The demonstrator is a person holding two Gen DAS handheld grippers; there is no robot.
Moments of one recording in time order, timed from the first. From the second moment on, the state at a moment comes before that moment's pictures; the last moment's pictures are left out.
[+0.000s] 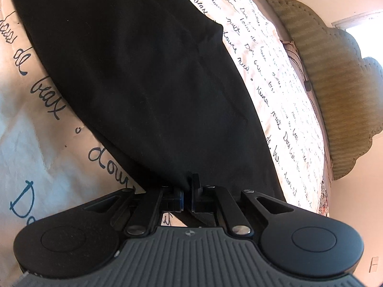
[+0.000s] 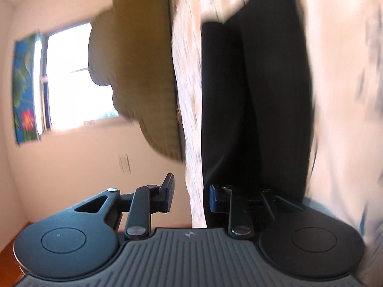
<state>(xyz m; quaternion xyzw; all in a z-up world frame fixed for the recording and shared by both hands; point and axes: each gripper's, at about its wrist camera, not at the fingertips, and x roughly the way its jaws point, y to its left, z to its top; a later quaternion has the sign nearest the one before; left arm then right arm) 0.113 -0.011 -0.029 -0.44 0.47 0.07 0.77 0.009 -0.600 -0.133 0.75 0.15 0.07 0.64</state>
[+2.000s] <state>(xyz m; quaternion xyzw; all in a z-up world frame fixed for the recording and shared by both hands) 0.116 0.012 -0.046 -0.41 0.47 -0.03 0.78 -0.048 -0.693 -0.065 0.58 0.12 -0.13 0.80</state>
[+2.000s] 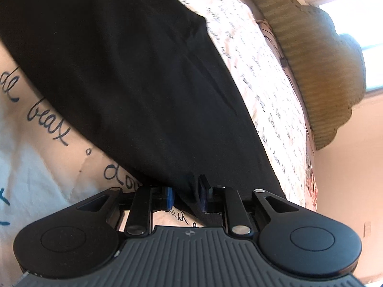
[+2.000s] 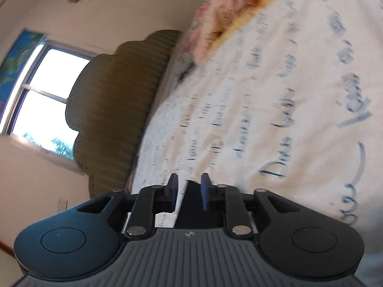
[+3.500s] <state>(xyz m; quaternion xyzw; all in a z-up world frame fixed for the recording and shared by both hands) 0.072 -0.013 -0.063 -0.22 0.29 -0.18 0.91 0.243 -0.422 -0.060 0.23 0.61 0.52 0.56</state>
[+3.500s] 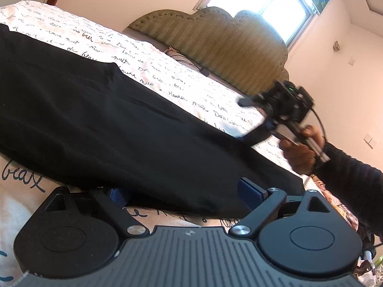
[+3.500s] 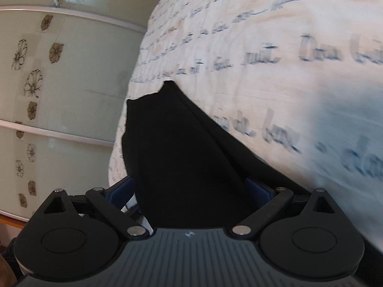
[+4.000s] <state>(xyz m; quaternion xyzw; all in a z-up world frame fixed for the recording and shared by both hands) 0.076 -0.004 -0.067 -0.26 0.29 -0.20 0.90 0.246 -0.396 -0.045 0.10 0.56 0.57 0.59</state>
